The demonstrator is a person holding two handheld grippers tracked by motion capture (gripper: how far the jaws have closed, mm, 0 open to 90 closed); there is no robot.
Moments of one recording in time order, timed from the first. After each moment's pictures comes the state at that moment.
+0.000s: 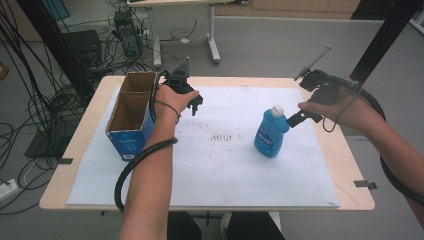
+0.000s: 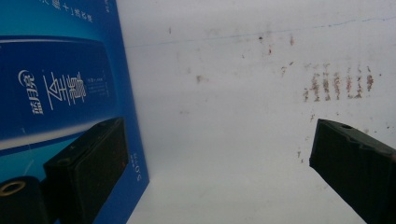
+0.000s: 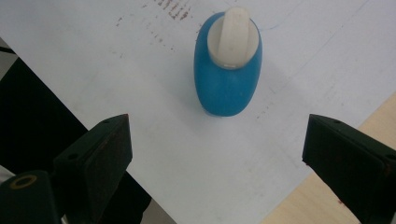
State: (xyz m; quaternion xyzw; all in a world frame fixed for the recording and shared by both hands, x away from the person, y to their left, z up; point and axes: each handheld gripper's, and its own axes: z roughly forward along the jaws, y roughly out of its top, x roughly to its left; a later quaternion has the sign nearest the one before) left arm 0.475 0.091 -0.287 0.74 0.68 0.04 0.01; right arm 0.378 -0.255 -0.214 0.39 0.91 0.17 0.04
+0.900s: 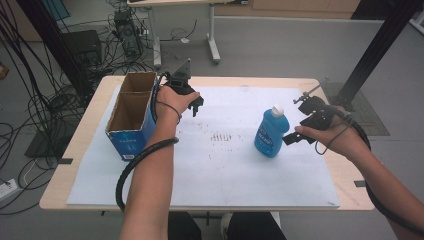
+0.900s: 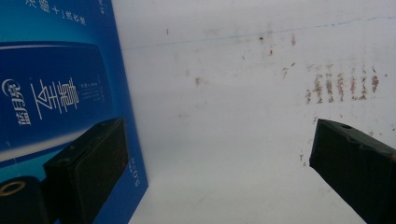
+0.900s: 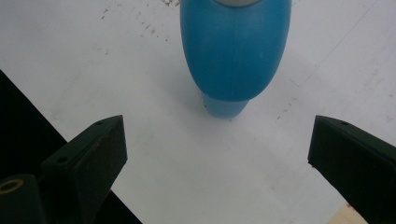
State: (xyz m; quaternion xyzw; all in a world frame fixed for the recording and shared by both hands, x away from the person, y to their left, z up) left arm 0.480 0.089 -0.294 0.74 0.67 0.04 0.00; right arm 0.369 -0.269 -0.287 0.40 0.89 0.21 0.04
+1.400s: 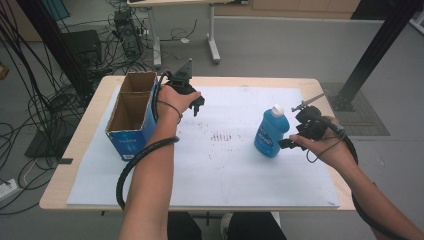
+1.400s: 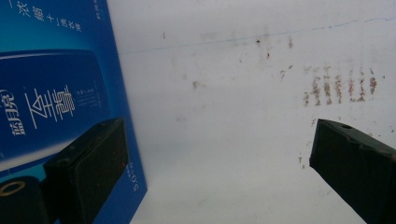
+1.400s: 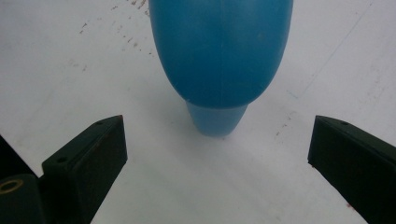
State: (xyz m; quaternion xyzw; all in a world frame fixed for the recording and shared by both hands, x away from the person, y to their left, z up) left arm 0.483 0.087 -0.295 0.74 0.67 0.04 0.01; right arm 0.366 -0.270 -0.322 0.41 0.87 0.26 0.08
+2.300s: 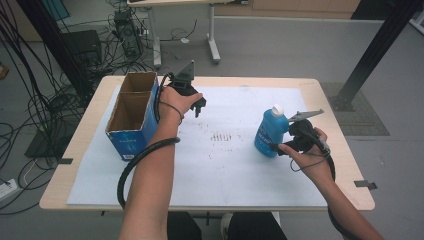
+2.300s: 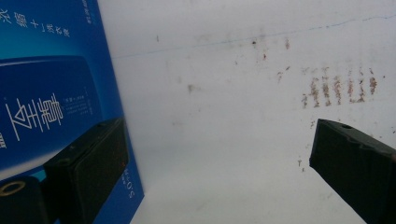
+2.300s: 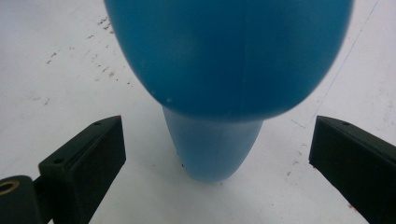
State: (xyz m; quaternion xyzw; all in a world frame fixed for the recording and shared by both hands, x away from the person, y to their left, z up) left arm 0.485 0.083 -0.301 0.75 0.66 0.04 0.01; right arm 0.362 -0.263 -0.376 0.42 0.83 0.34 0.15
